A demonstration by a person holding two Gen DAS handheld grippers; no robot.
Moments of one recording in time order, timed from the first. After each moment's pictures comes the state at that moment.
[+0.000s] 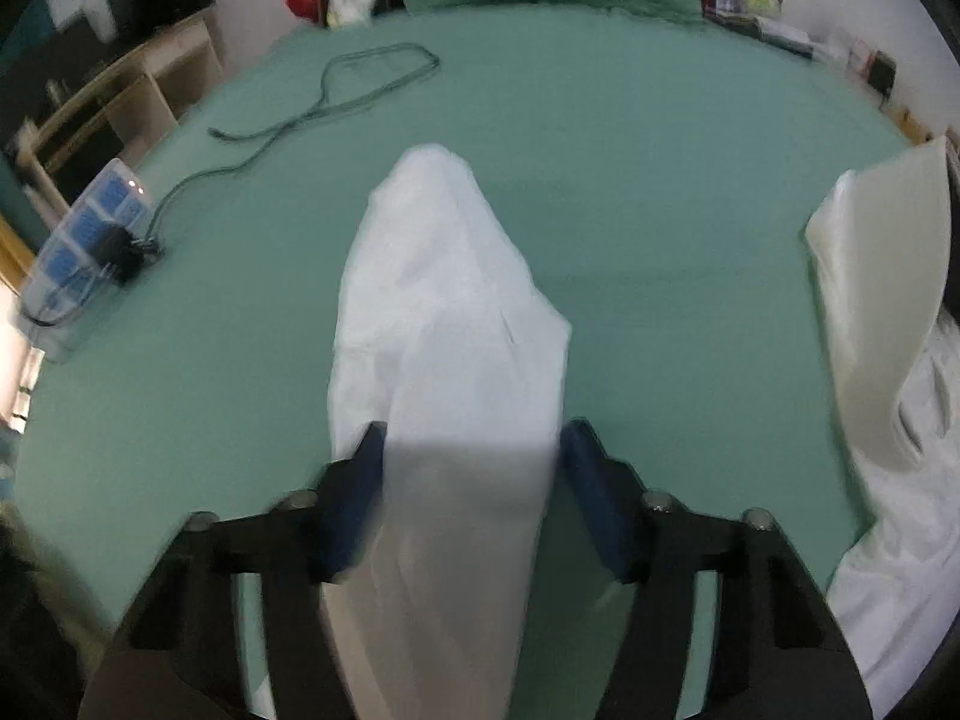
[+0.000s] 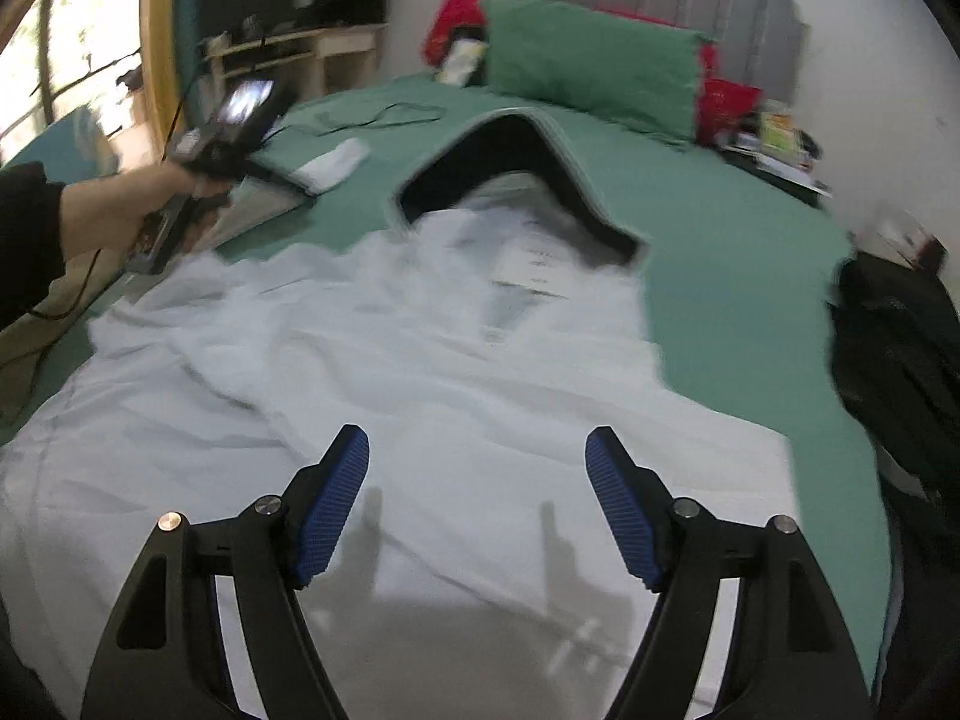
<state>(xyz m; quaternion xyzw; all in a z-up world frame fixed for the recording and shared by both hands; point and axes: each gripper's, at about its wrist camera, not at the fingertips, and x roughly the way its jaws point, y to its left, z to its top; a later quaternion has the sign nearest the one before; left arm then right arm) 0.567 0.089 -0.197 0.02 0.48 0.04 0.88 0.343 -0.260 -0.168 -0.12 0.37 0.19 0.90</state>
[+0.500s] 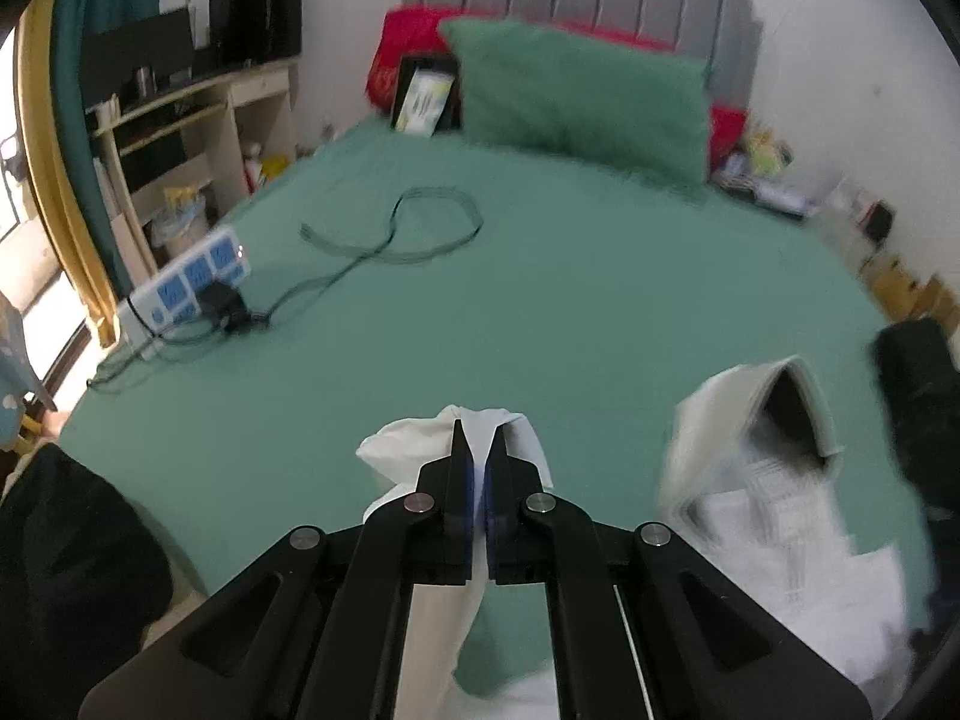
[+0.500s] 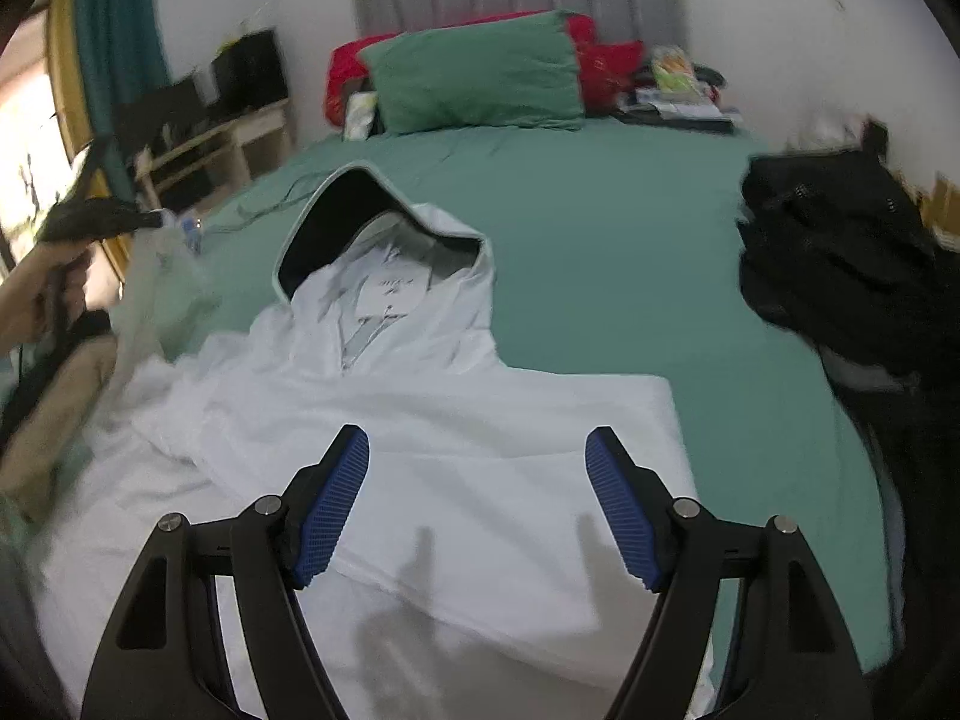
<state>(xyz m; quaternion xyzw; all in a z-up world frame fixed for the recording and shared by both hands) 0.477 0.073 -0.036 -0.06 0.37 0.07 0.92 0.357 -0.363 -0.151 0.03 0.37 0.15 0.92</state>
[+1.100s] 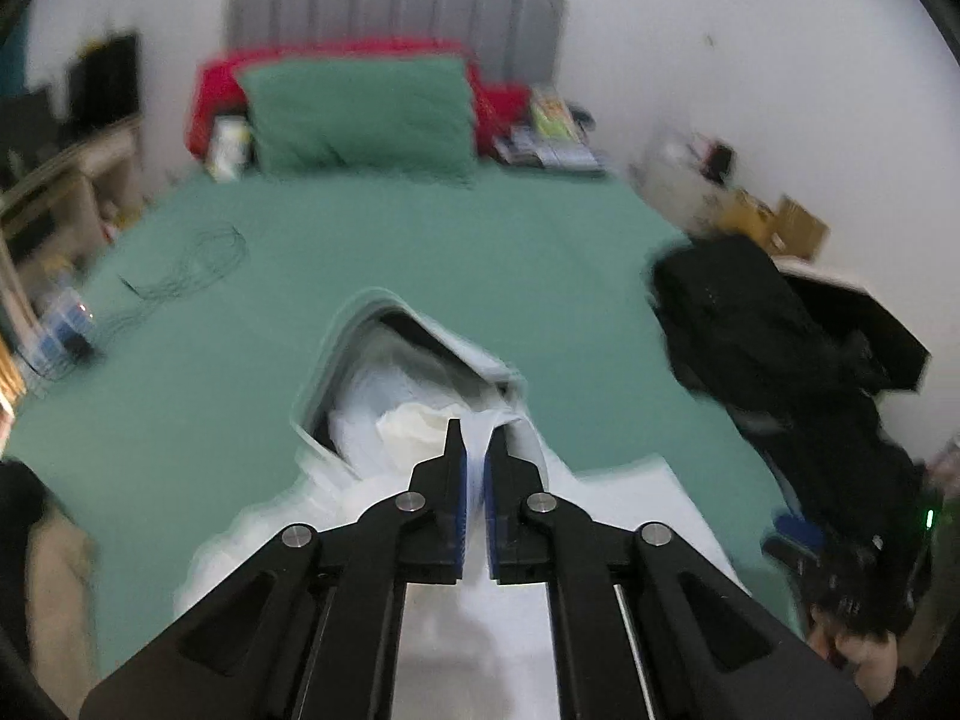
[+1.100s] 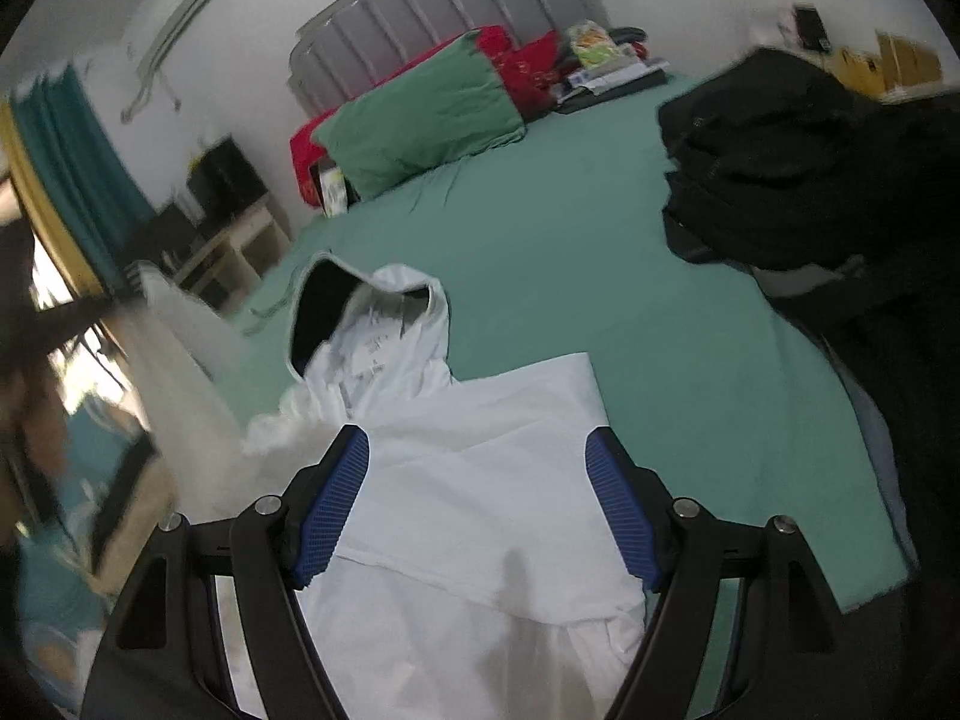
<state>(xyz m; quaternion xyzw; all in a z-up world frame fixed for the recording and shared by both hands) 0.385 -0.184 -0.008 -0.03 0.39 -0.11 0.91 0.331 -0.456 -0.138 0.19 0.35 0.15 0.90</state>
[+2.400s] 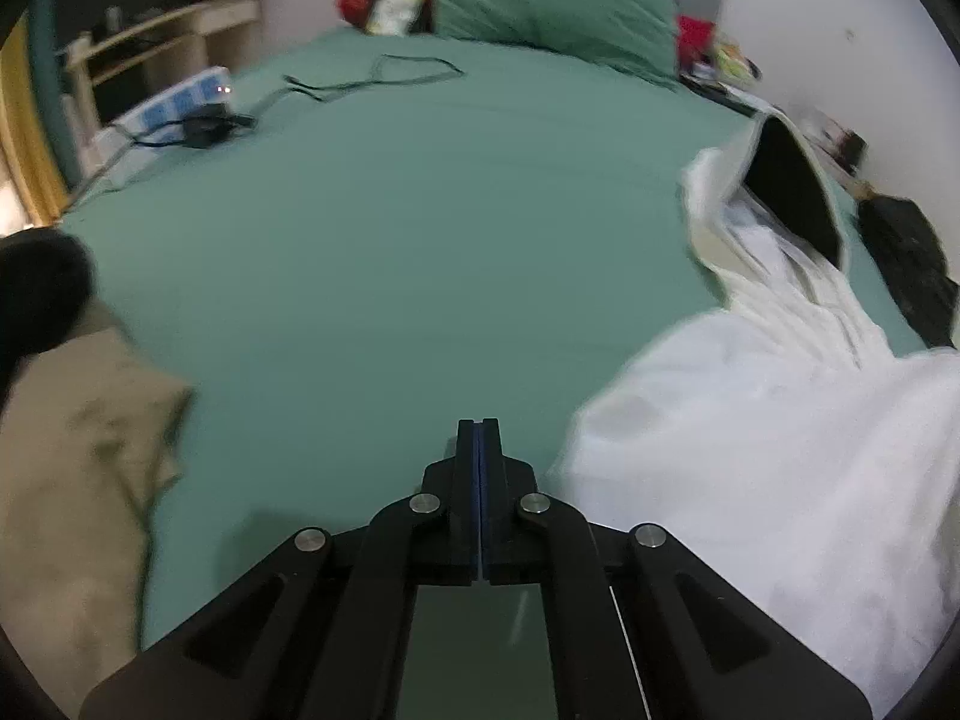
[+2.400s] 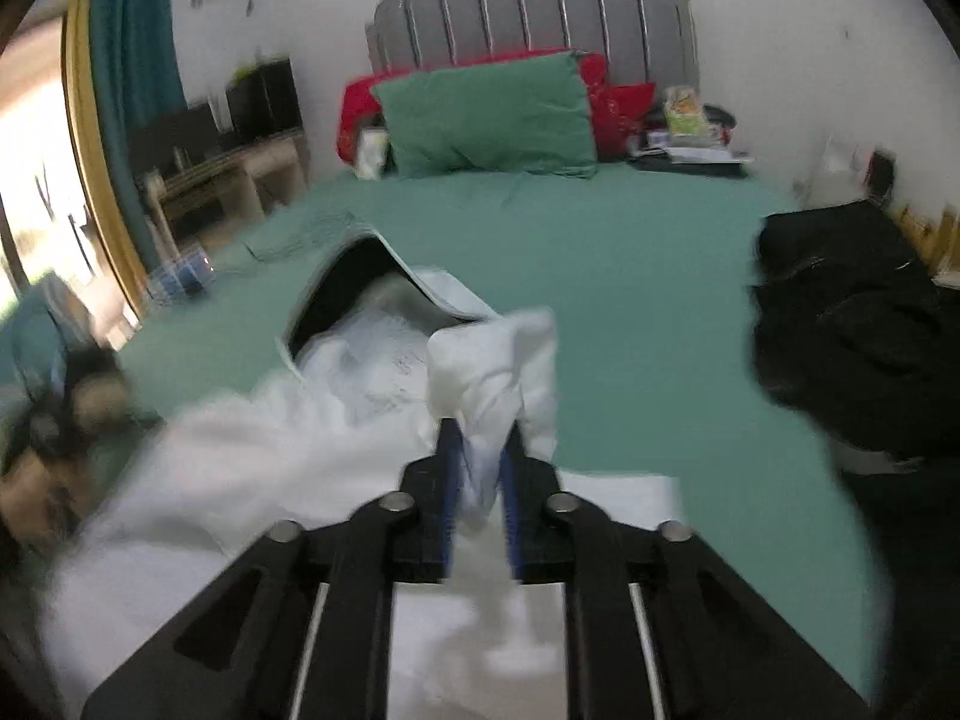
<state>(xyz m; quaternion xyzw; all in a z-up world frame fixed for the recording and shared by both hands) 0.391 0.099 -0.200 -0.06 0.44 0.03 0.90 0.379 -0.351 -0.135 -0.02 0.34 0.15 0.93</state>
